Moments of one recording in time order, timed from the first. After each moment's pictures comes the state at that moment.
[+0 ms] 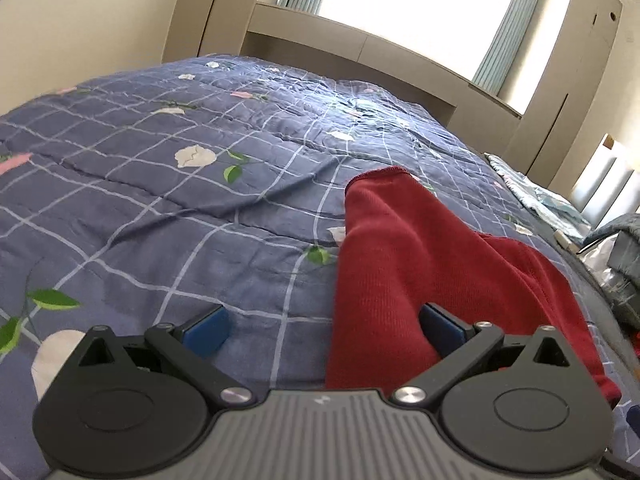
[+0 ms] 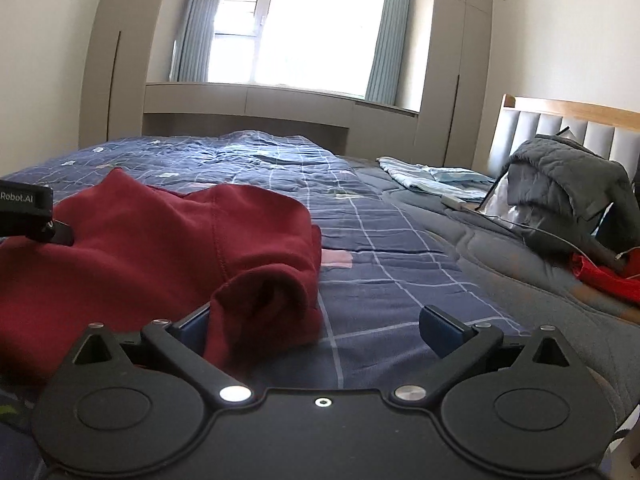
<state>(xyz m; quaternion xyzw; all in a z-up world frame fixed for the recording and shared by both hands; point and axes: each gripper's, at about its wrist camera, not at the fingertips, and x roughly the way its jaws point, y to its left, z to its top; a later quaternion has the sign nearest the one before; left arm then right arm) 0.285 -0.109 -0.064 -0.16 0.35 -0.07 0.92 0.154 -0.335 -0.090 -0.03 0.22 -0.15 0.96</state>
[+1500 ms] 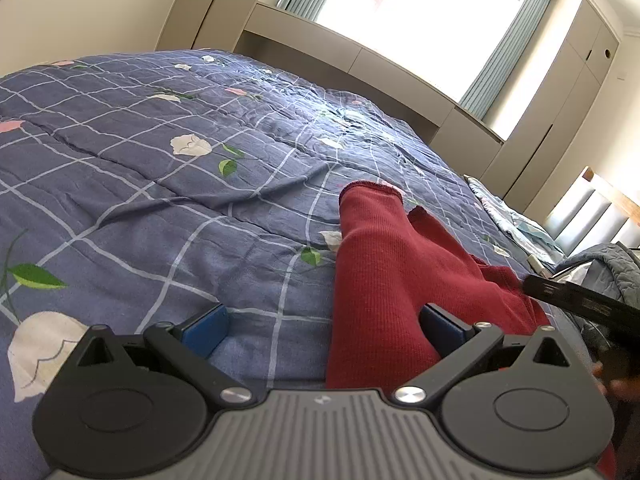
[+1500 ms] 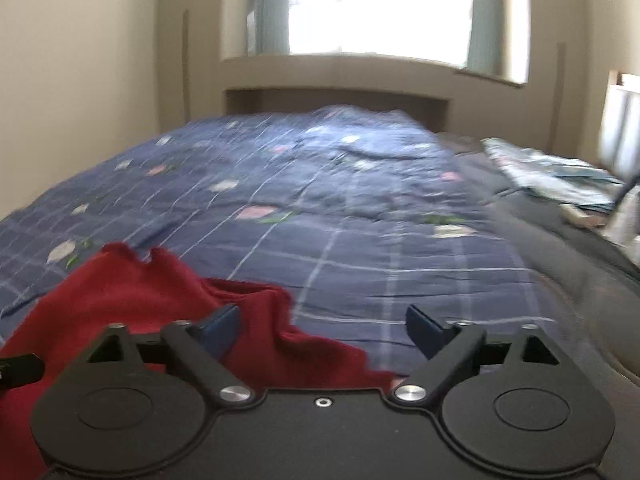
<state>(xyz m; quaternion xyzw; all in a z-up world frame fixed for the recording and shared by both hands) 0.284 -0.096 -0.074 -0.21 0.32 -0.10 0.92 0.294 -0.380 -0.044 0.00 0.27 -0.01 0.96</state>
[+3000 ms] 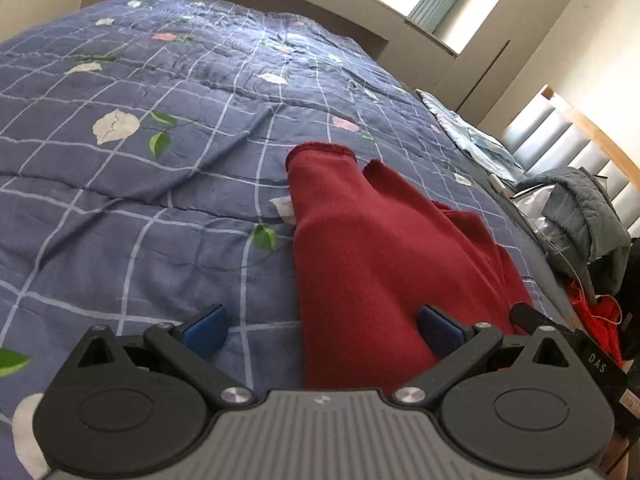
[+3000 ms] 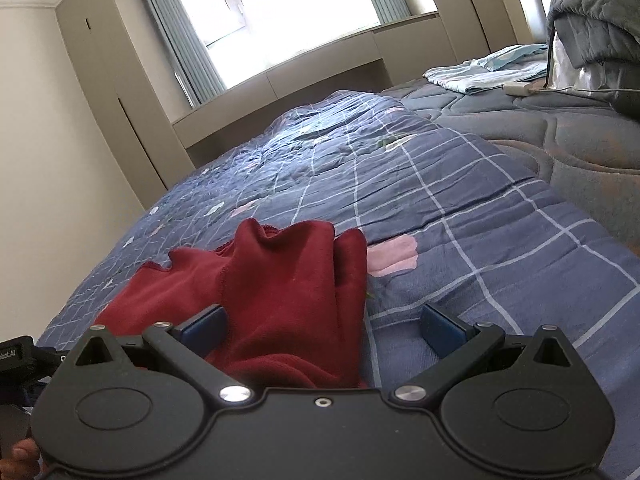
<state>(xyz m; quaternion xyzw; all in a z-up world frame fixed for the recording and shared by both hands) 0.329 -0.095 -0.061 -0.16 0.43 -0.21 0.86 0.223 -0.402 -0.087 0.22 0.27 -0.03 0.94</state>
